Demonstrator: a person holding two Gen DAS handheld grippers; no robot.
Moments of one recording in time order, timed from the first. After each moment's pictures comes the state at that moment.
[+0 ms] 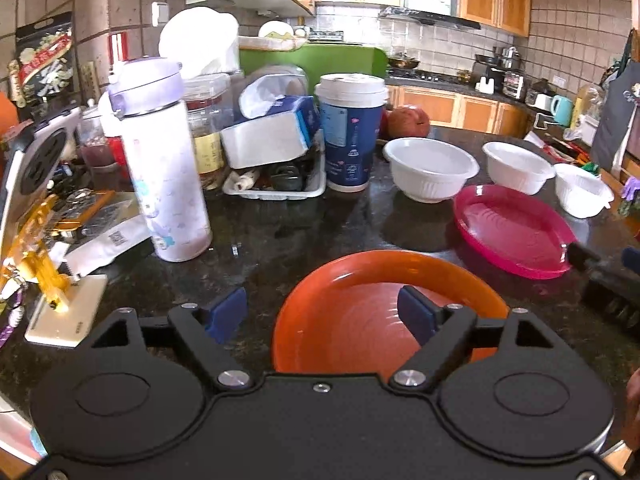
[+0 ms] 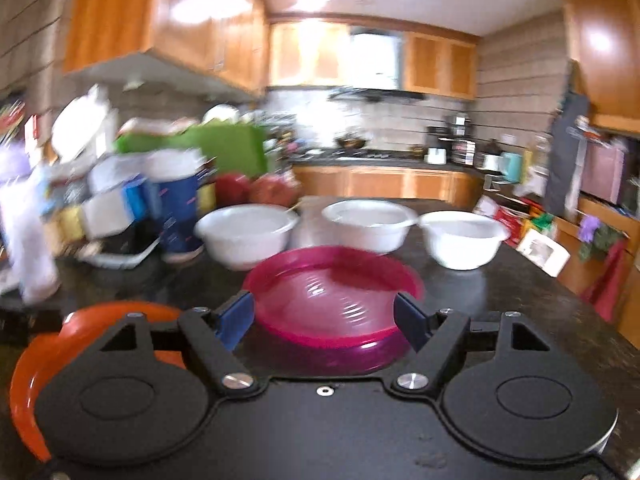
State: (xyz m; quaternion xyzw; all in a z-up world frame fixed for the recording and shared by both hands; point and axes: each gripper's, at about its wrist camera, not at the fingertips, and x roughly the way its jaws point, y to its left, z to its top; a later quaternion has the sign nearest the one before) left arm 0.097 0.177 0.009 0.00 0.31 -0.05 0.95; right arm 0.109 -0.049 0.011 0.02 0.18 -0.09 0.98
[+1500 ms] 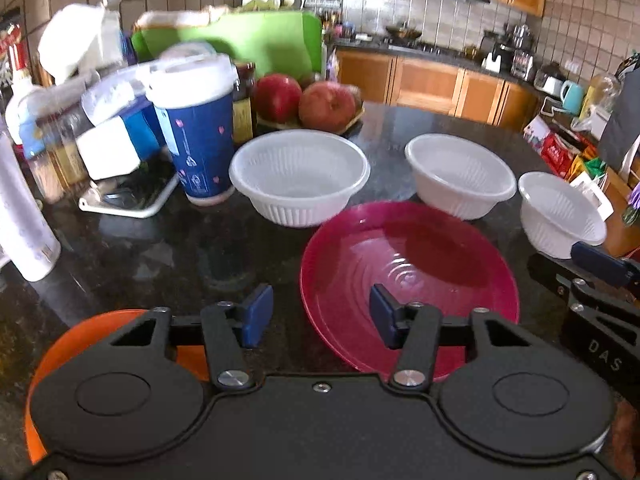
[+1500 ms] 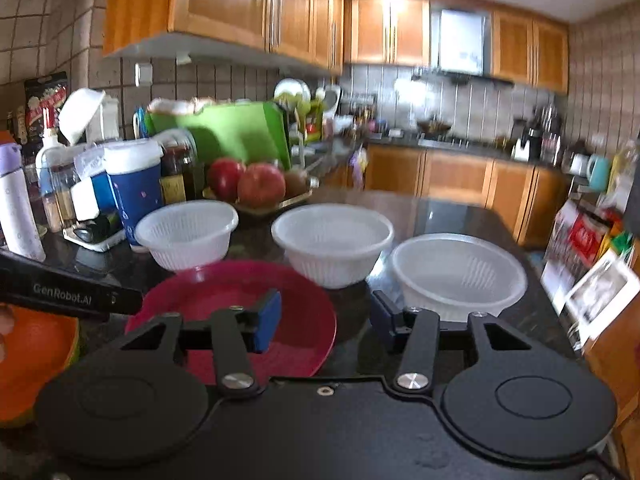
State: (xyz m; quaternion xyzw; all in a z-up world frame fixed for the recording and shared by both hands) left arm 0.198 0.011 0.000 -0.02 0.37 -0.02 0.93; right arm 0.219 -0.207 0.009 -0.02 0.24 0.08 0.97
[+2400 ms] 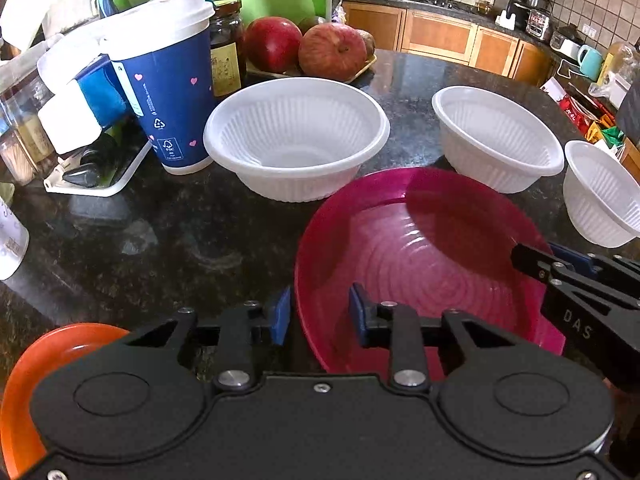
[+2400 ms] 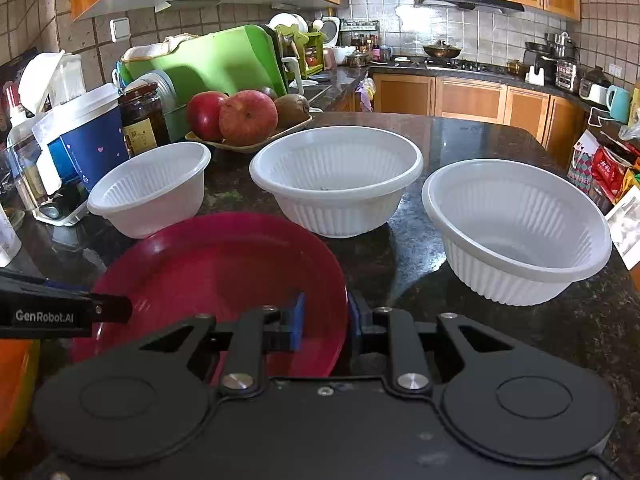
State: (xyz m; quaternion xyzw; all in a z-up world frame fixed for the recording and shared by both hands) left arm 0.242 0.005 -0.026 -0.01 0.44 -0.01 0.90; right arm 0.296 -0.198 -0.036 0.02 0.34 0.08 0.94
